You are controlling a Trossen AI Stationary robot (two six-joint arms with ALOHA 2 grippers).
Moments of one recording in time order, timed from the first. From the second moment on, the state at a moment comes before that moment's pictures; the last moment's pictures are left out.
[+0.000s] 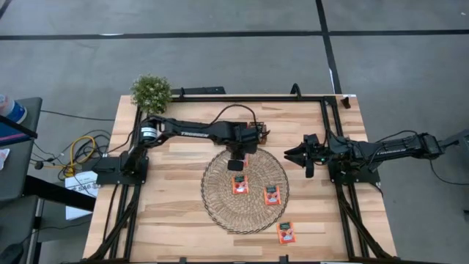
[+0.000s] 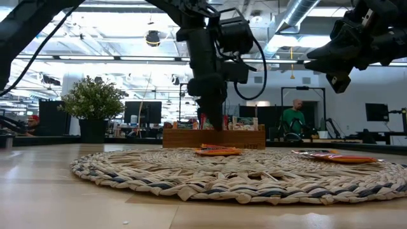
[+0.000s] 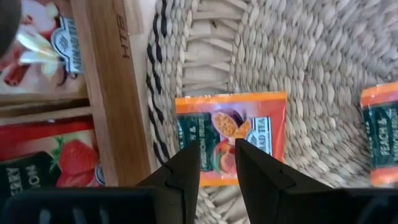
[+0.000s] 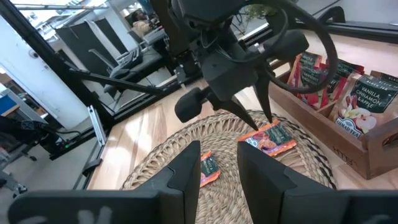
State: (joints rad) left arm 0.12 2.15 1.74 -0.81 -0.06 0.28; right arm 0.05 0.48 0.16 0.14 0.08 0.46
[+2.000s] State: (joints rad) left arm 0.10 2.23 1.73 -0.83 -0.08 0.13; right arm 0.05 0.48 0.16 0.14 0.08 0.46
